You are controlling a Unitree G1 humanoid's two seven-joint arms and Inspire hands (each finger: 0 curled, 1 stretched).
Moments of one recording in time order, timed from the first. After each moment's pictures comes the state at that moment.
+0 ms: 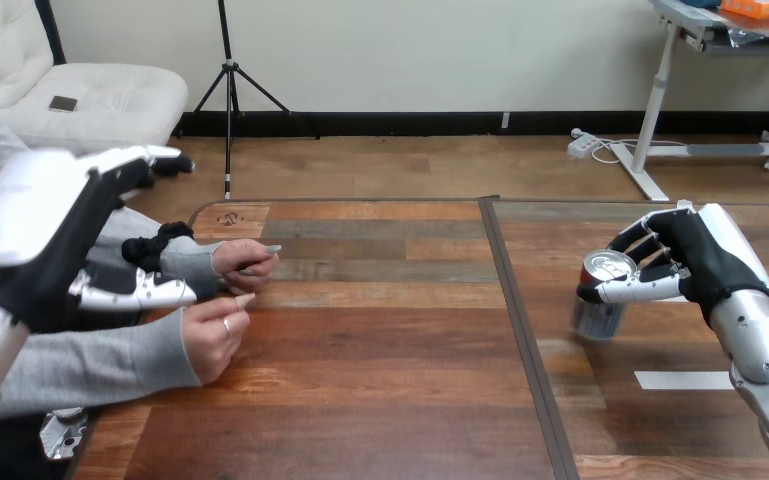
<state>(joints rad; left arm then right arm) -0.13 0.63 0.22 0.22 0.62 -0.58 -0.02 -0.69 -0.49 0.07 1.26 -0.32 -0.37 -0.07</state>
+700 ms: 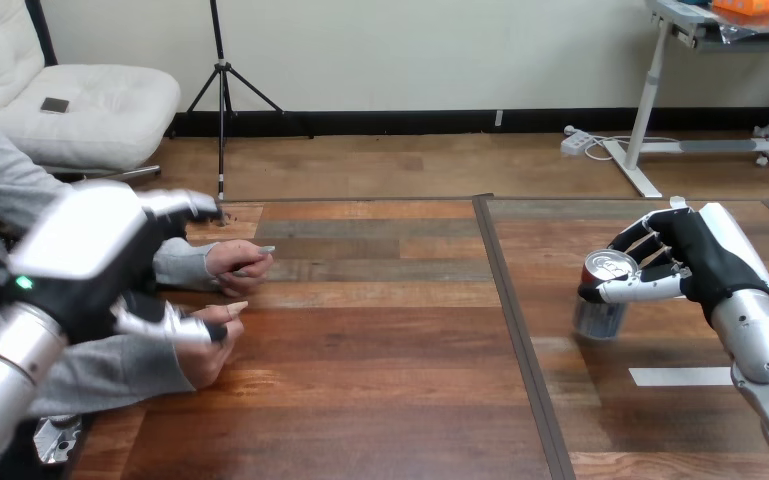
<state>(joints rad) -0.24 0.69 0.01 0.47 0.72 -0.58 0.00 -0.69 -0.49 0.08 1.26 -0.32 -0.37 -0.08</state>
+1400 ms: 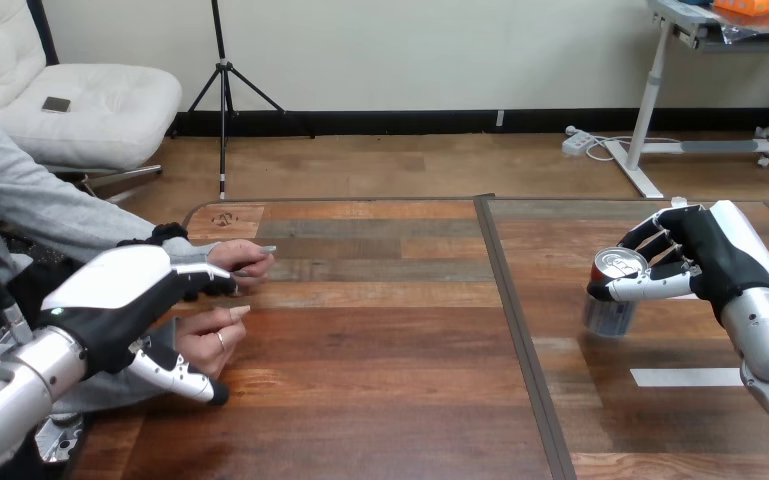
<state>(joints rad) -0.28 0.71 -0.08 0.53 0.63 -0.48 -0.26 -0.69 -0.51 0.07 1.26 -0.31 -0.37 -0.08</state>
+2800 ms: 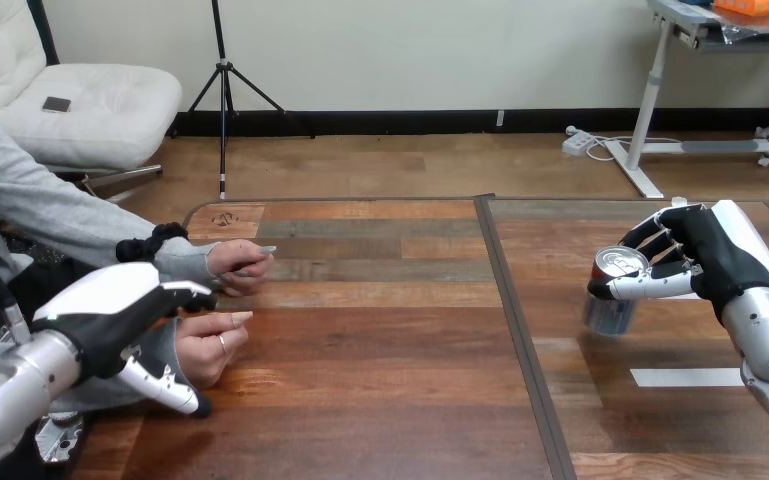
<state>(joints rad) -0.32 0.72 -0.15 0.61 0.65 -0.38 -0.26 -0.69 -0.51 0.07 1.26 -0.31 -0.37 -0.08</state>
